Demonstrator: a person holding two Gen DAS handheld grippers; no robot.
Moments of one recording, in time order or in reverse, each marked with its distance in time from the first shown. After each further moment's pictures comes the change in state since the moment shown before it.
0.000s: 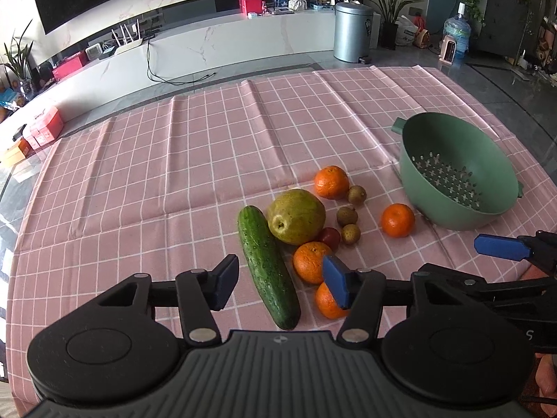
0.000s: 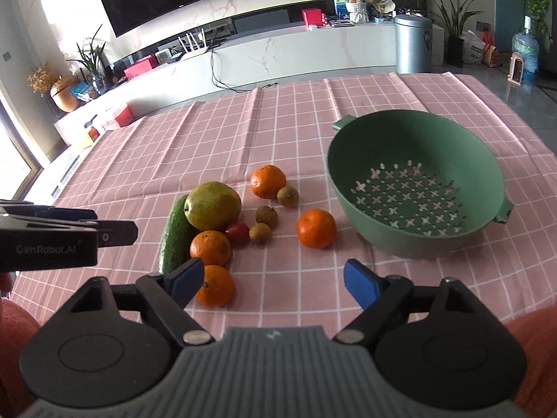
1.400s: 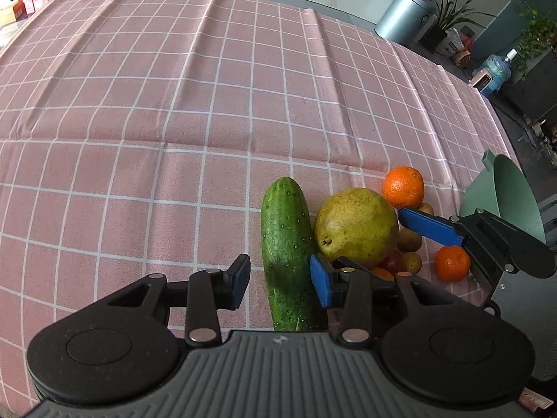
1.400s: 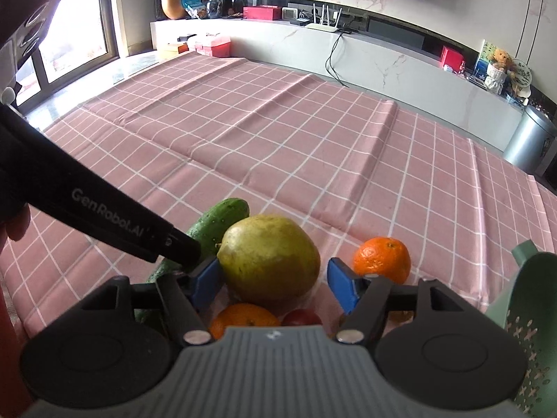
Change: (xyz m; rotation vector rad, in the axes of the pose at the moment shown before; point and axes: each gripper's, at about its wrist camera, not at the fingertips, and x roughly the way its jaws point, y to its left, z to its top) left arm 0.111 0.097 0.005 -0.374 0.212 -0.198; right arm 0.142 0.082 0.039 -0.517 0.060 0.140
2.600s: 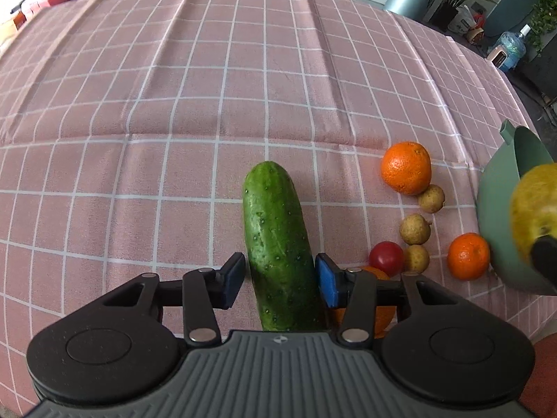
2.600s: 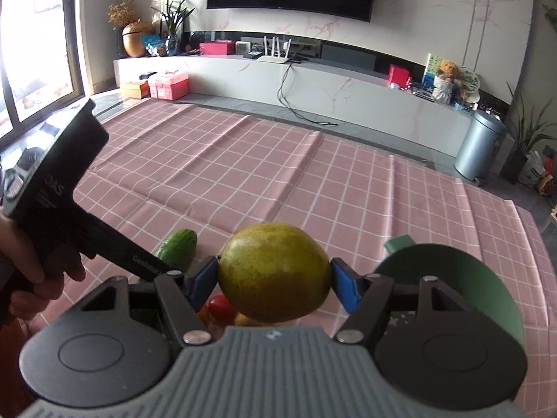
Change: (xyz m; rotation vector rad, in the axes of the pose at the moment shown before) left arm 0.034 -0.042 -0.006 0.070 0.016 0.114; right arm -0.096 -0.049 -0.011 0.099 -0.115 -0.136
